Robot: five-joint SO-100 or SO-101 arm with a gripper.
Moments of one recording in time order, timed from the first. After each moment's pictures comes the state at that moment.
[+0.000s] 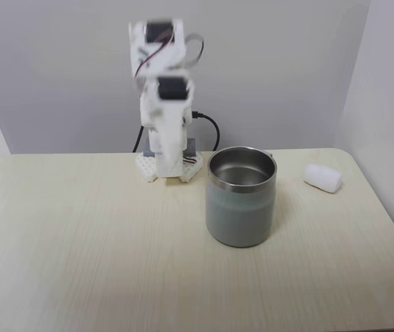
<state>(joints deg) -13.1 18.6 51.2 74.3 -14.0</state>
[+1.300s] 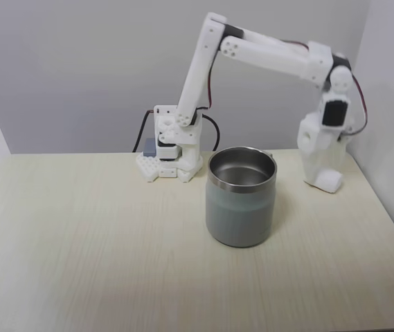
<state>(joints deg) -82.5 111.4 92.6 71.5 -38.9</state>
